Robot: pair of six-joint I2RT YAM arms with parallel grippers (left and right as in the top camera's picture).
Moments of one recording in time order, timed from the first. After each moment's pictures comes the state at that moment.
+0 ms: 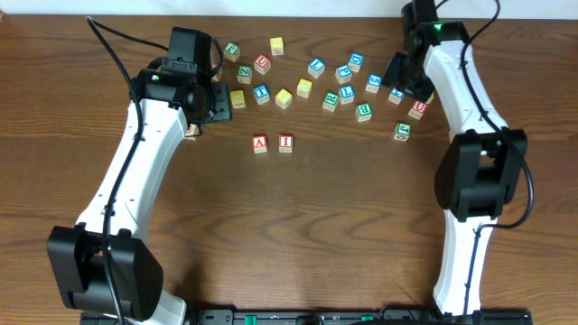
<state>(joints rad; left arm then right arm) -0.17 1.70 1.52 -0.94 -0.03 -0.27 0.10 2.32 2.12 -1.14 0.08 0.60</state>
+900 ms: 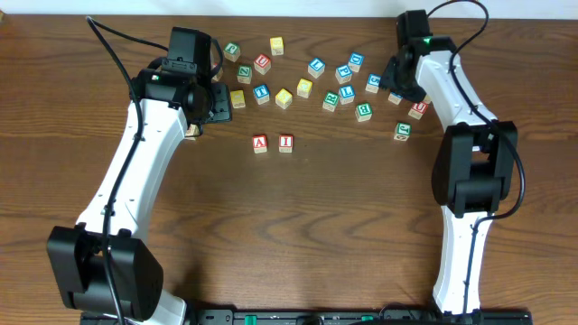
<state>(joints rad) -0.17 1.70 1.52 -0.94 -0.03 -0.27 0.10 2.37 2.00 -0.88 0.13 0.57</state>
